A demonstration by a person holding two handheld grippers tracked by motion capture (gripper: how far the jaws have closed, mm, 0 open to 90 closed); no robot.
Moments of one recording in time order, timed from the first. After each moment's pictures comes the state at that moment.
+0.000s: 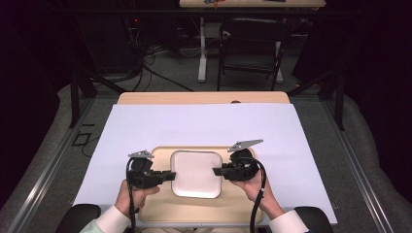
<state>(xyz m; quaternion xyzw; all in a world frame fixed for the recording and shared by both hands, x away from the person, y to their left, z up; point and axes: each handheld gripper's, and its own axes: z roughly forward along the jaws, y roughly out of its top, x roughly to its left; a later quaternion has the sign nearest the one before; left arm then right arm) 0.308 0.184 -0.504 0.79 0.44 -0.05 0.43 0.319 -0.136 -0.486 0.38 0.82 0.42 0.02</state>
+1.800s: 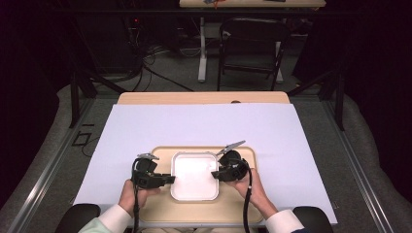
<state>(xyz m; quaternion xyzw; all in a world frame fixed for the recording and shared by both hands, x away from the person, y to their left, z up) 0.322 0.180 -0.530 0.81 0.46 -0.04 0.36 0.339 -0.114 -0.521 0.40 0.86 0.32 0.04</state>
